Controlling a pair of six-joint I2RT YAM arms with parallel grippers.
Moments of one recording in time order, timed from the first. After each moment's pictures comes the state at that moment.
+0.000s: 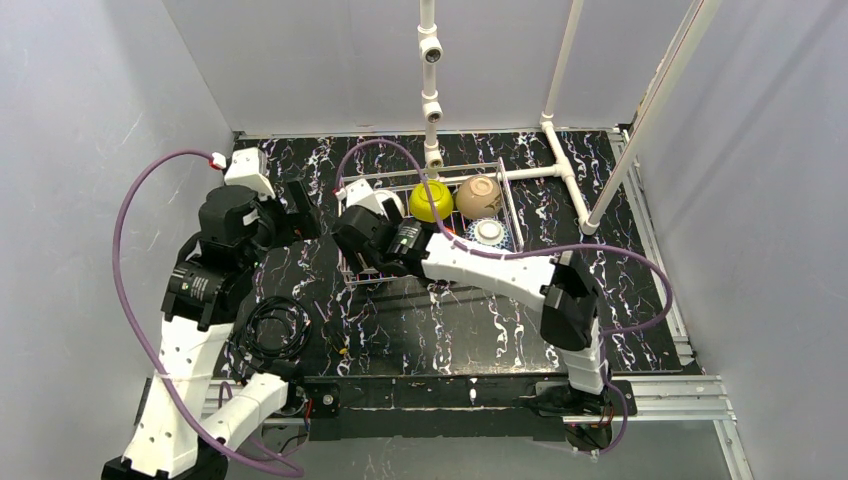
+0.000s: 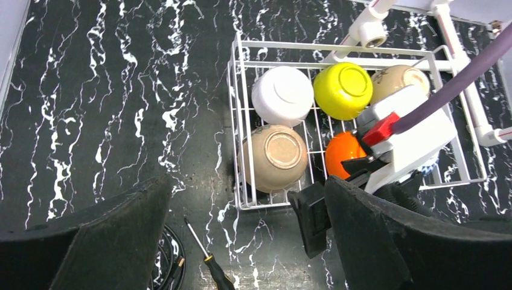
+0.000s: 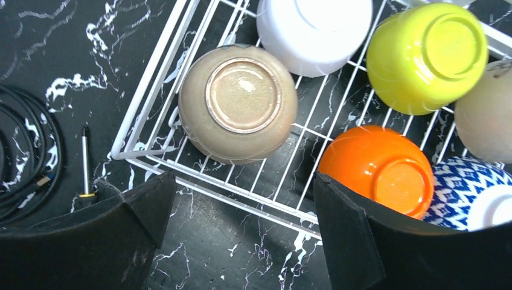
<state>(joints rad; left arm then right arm) -0.28 0.86 1.28 -0.86 -0.17 -0.32 1.20 1.99 1.85 -0.70 0.53 0.39</state>
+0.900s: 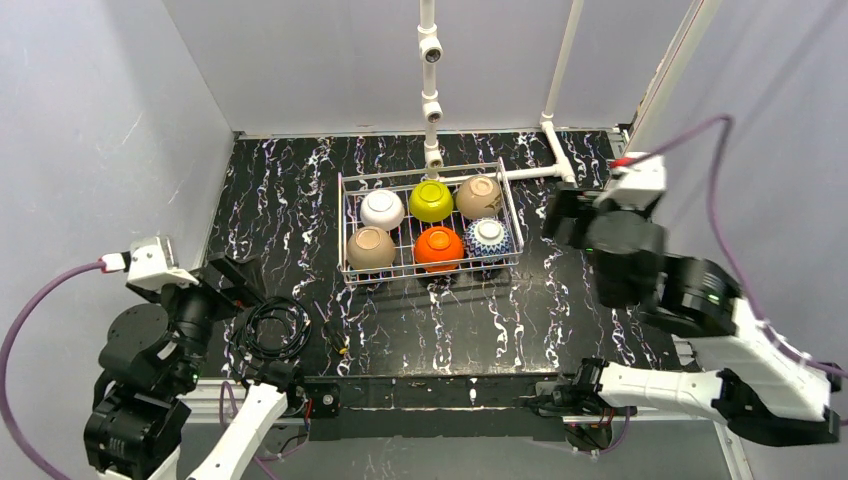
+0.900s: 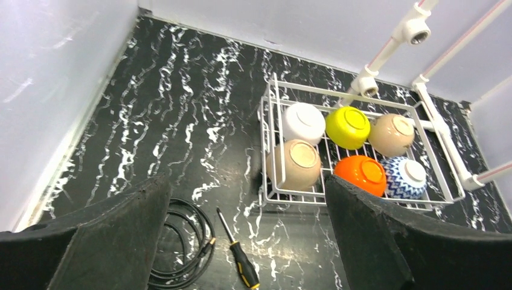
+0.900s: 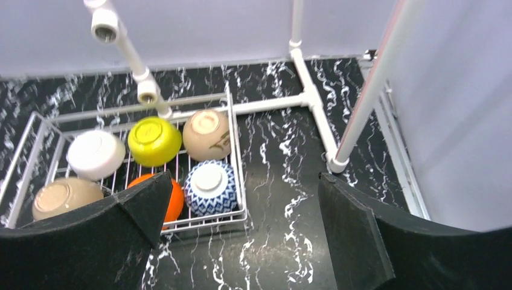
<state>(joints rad) -0.28 0.47 1.37 -1.09 -0.30 -0.33 1.15 0.96 1.46 -0.91 1.09 0.39</state>
